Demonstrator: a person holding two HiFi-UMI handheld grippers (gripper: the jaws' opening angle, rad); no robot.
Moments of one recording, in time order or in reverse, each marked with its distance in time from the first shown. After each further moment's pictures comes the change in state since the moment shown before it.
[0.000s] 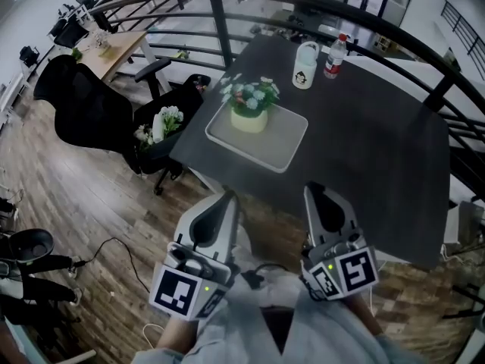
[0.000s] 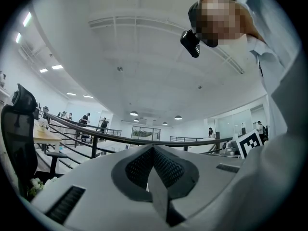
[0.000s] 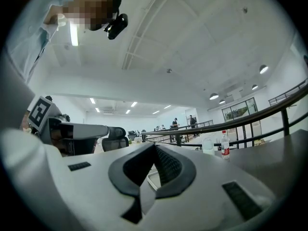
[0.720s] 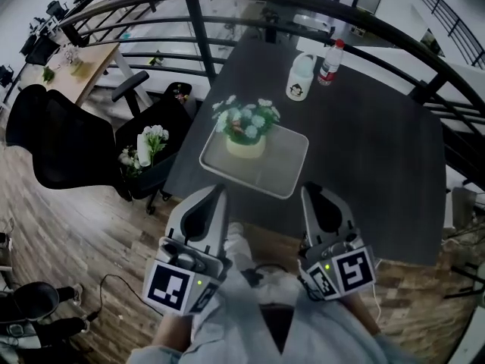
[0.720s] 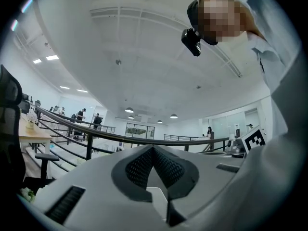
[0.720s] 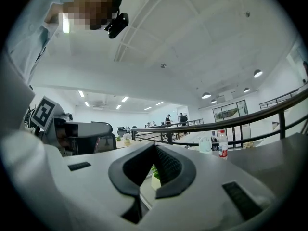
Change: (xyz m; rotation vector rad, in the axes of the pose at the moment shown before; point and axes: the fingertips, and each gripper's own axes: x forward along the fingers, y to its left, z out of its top) left arm 0.087 0.098 -0.004 -0.021 0.072 -0.087; right arm 0.098 -0.029 -0.003 -0.006 0.041 -0.123
